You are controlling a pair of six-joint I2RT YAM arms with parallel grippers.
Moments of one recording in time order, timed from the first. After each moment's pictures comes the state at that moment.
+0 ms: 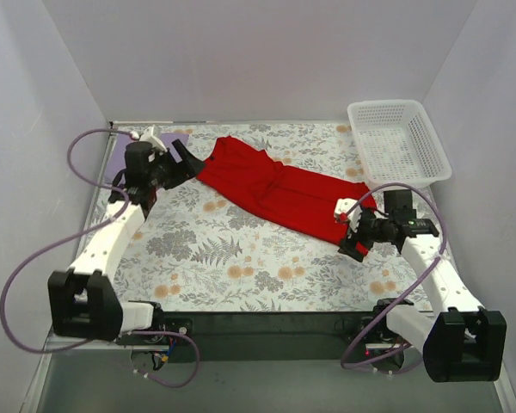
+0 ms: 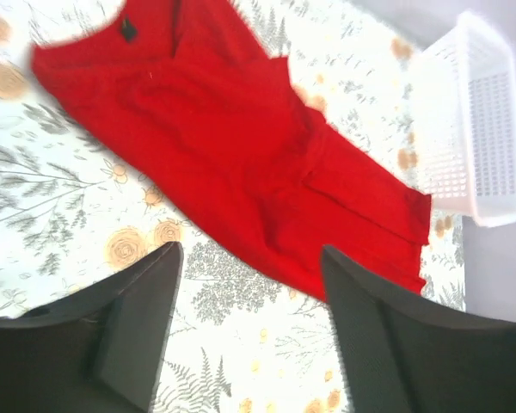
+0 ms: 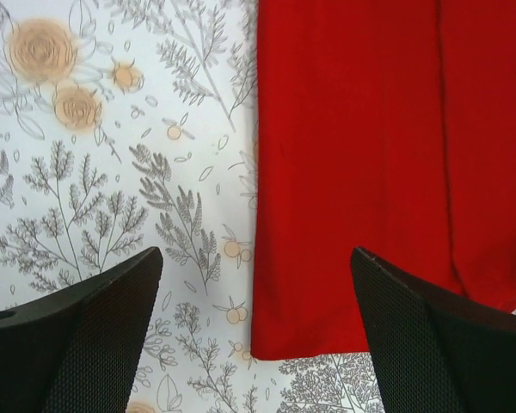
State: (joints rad) left arm -0.12 1.42 1.05 -0.16 0.29 -0.61; right arm 0.00 1.03 0.68 -0.67 -0.79 -1.03
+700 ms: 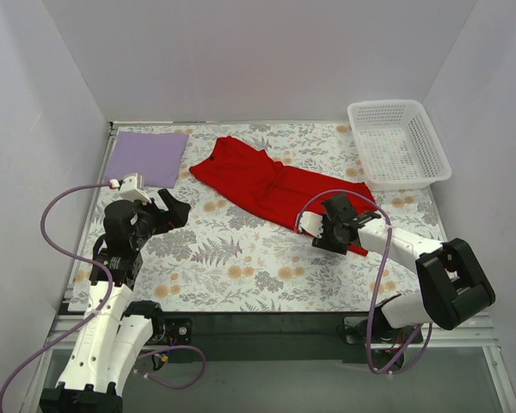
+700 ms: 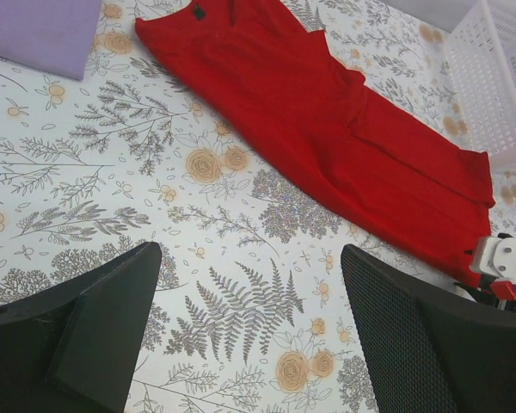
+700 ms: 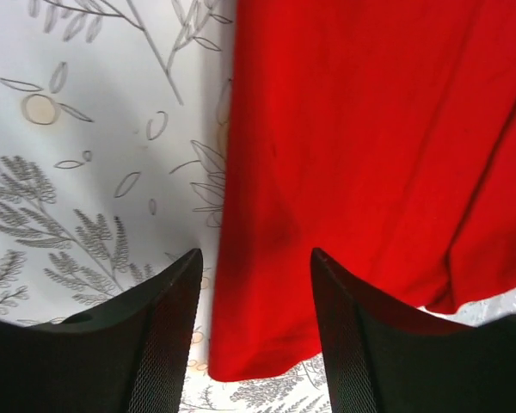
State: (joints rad) left arm -0.07 0.67 0.63 -0.33 0.19 -0.44; right arm 0.52 1.38 0.68 -0.44 0.03 -0.86
